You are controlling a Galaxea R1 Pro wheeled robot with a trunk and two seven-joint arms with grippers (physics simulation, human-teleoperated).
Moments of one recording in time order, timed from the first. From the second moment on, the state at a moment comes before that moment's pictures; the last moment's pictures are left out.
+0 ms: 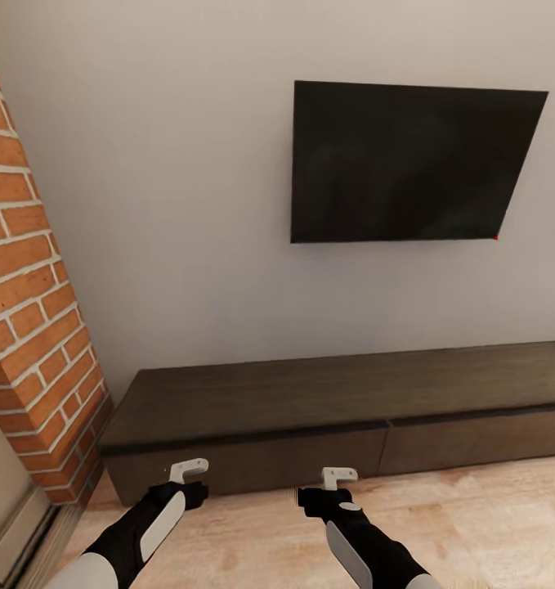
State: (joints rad) left arm -0.53 0.06 -0.41 -0.62 0.67 0.40 0.39; right arm -0.49 0.08 0.55 -0.60 -0.55 0.19 -0.28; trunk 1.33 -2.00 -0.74
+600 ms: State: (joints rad) left arm -0.53 0.06 -0.42 -0.61 0.74 0.40 0.39; right arm -0.49 0.08 0.54 -0.57 -0.55 0.20 -0.28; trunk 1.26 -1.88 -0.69
